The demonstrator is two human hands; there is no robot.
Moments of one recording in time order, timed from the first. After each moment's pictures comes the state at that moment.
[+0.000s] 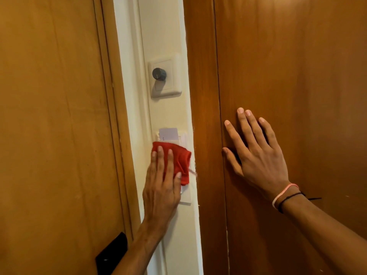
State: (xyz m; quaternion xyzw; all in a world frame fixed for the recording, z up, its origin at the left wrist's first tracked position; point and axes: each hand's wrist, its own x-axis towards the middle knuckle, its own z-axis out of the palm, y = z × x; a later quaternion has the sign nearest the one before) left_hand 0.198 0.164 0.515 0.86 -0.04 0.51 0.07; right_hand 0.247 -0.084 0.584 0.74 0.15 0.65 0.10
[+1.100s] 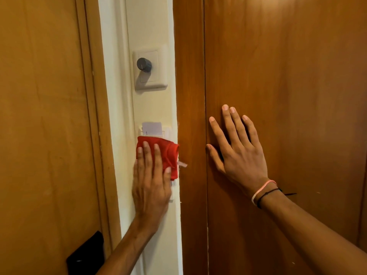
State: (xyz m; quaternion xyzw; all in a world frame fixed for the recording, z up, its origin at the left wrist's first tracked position) left_hand 0.216 0.142 0.510 0.80 -0.02 0.59 0.13; right_hand 0.242 -0.082 0.585 0.73 0.14 0.66 0.09
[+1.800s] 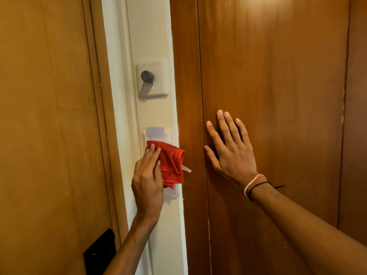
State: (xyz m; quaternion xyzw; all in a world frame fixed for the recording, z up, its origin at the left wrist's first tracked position) left_hand 0.173 0.147 0.541 0.72 -0.08 0.60 0.33; right_hand 0.222 -0.074 0.589 0.77 0.14 0.62 0.06
